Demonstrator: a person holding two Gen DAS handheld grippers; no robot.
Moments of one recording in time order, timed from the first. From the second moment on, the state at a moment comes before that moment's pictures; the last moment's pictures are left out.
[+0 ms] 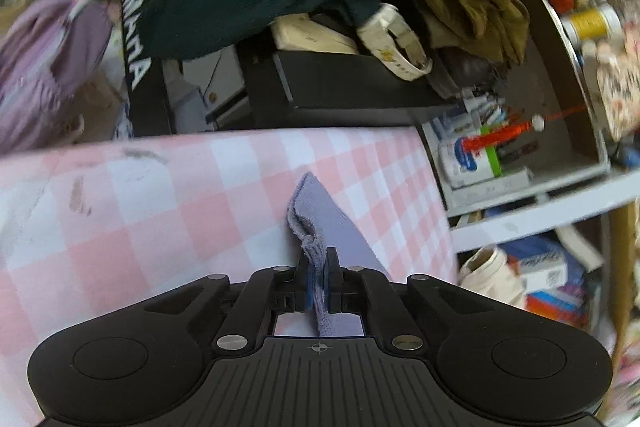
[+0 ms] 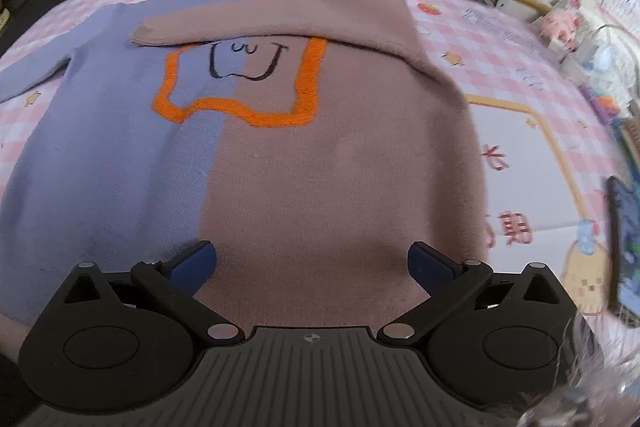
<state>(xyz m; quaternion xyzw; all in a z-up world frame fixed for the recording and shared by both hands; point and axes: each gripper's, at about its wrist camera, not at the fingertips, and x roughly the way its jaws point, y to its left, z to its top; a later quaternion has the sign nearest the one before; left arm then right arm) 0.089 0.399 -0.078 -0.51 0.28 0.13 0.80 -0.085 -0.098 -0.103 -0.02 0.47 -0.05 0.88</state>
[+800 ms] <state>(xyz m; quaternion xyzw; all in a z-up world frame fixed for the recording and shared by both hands) 0.104 0.178 0.063 -0.24 0.23 -0.09 0.94 -0.106 -0.167 -0.090 -0.04 0.44 0.00 0.90</state>
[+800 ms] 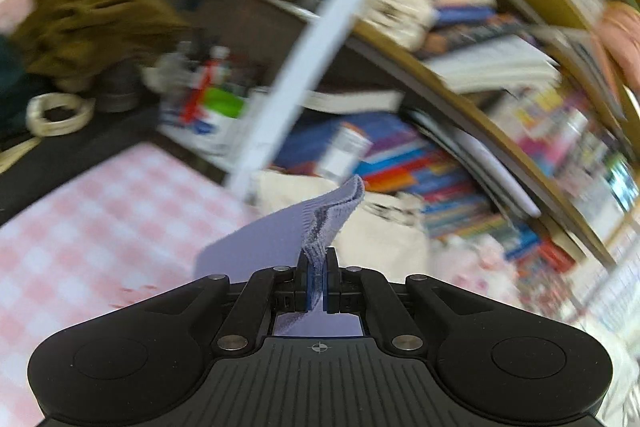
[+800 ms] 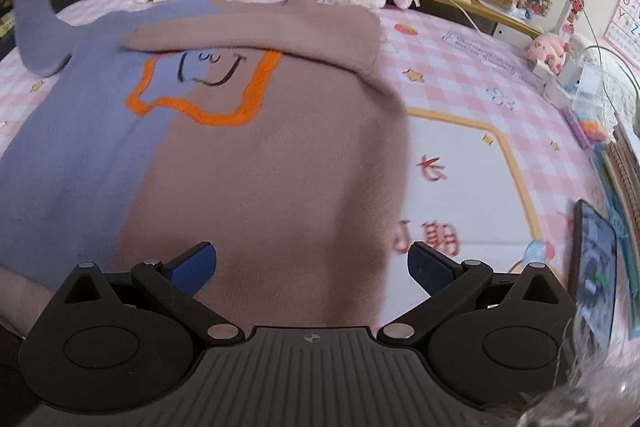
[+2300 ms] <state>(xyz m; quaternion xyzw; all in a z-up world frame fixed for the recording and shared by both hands) 0.110 -0.049 0.054 -0.19 0.30 -0.13 0.93 -0.126 -0.265 -0.101 0.03 0.45 0.11 0.89</state>
